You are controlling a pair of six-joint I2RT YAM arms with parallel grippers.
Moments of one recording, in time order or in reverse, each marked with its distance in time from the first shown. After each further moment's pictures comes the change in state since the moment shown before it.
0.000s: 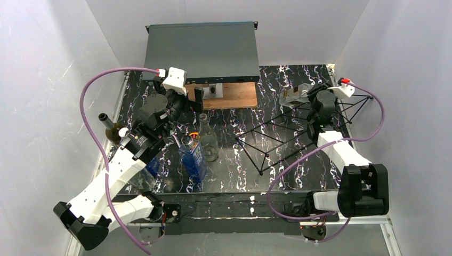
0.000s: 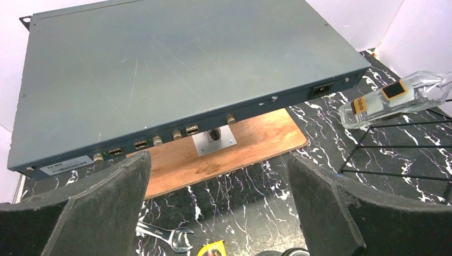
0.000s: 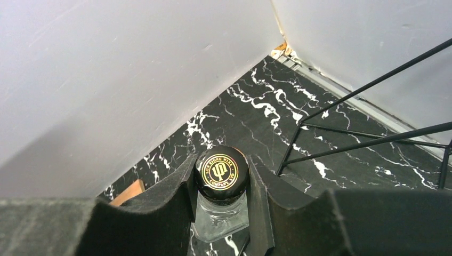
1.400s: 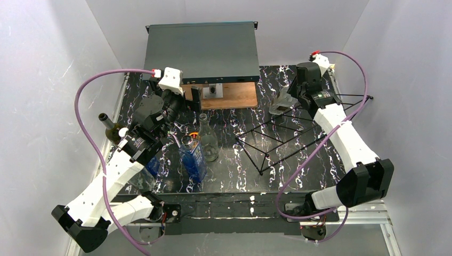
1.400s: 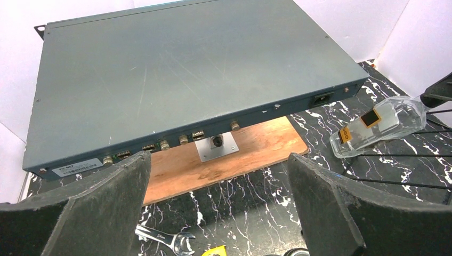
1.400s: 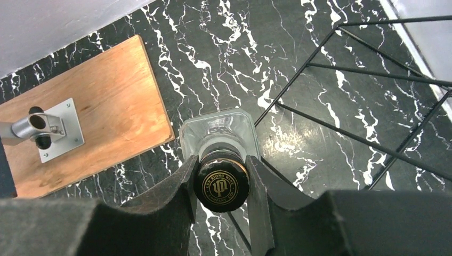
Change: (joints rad) left arm 0.006 -0.023 0.000 0.008 -0.006 0.005; right arm 0.186 0.110 0.608 -1.029 -0.119 0.000
